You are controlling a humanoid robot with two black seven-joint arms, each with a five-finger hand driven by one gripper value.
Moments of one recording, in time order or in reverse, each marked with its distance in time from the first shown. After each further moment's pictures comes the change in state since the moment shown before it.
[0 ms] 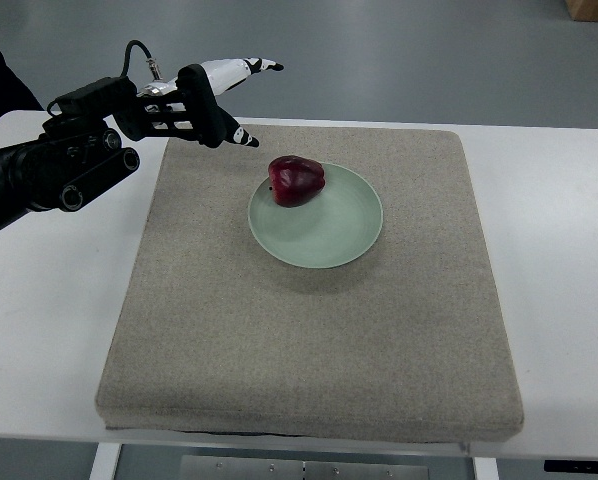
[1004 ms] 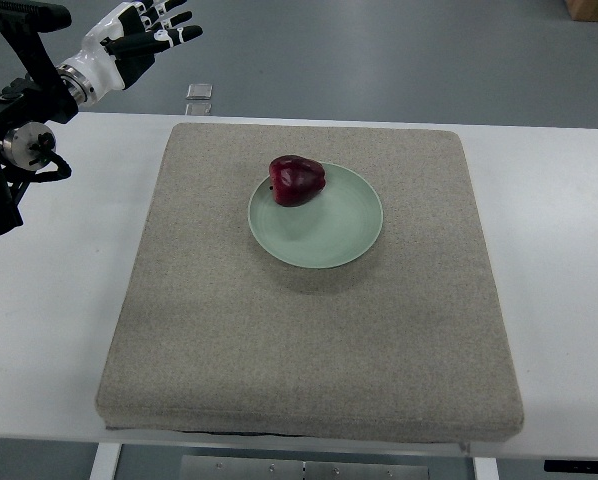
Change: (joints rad) left arm 0.020 -0.006 -0.074 0.357 -1.153 -0.623 -0.043; right arm 0.000 0.000 0.000 0.000 0.000 0.000 0.000
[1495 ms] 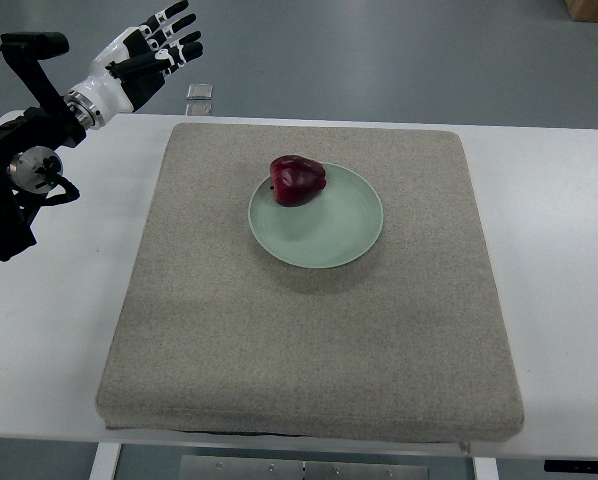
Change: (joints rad) left arm 0.065 -0.033 -0.074 0.016 -0.013 -0.060 0.000; right arm 0.000 0.000 0.000 0.000 0.000 0.000 -0.001
